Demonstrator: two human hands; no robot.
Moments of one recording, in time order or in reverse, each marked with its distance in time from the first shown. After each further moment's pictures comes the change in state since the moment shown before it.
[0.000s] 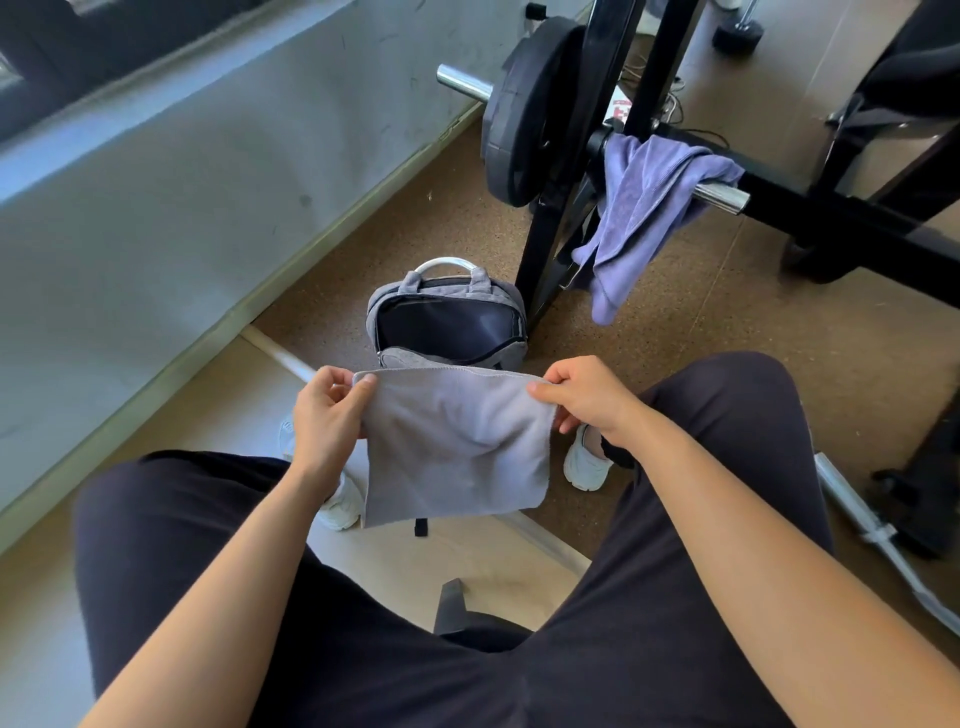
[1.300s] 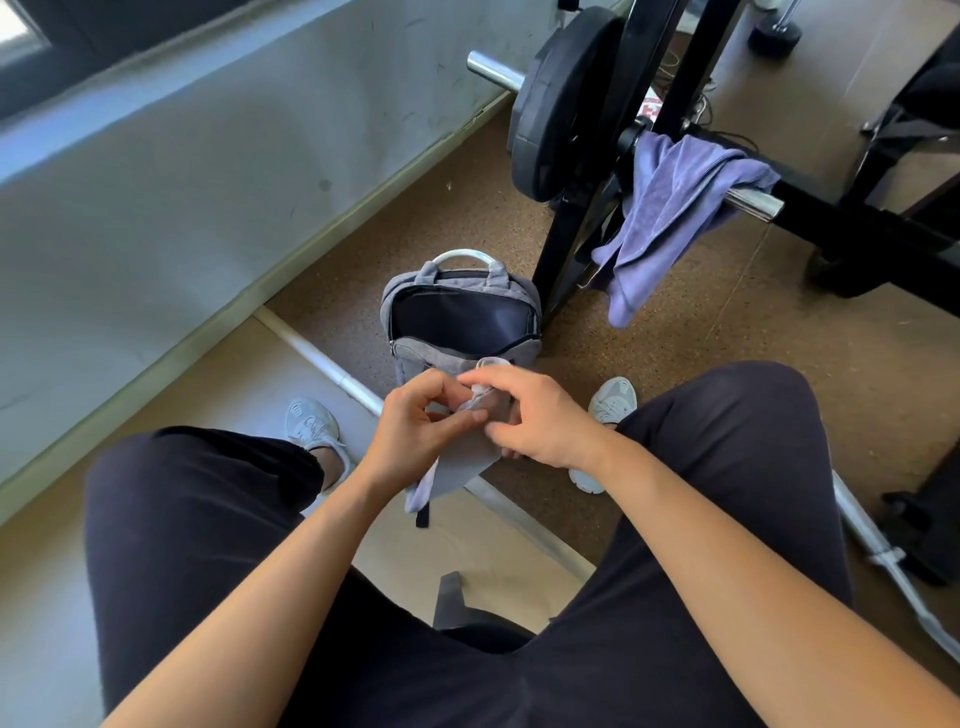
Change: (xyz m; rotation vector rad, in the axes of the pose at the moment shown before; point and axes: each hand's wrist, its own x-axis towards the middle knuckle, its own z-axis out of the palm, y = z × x) left_hand -0.038 0.008 0.038 0.057 -0.404 0.431; right_hand -0.033 -0.039 0.048 -0.273 -0.203 -0.518
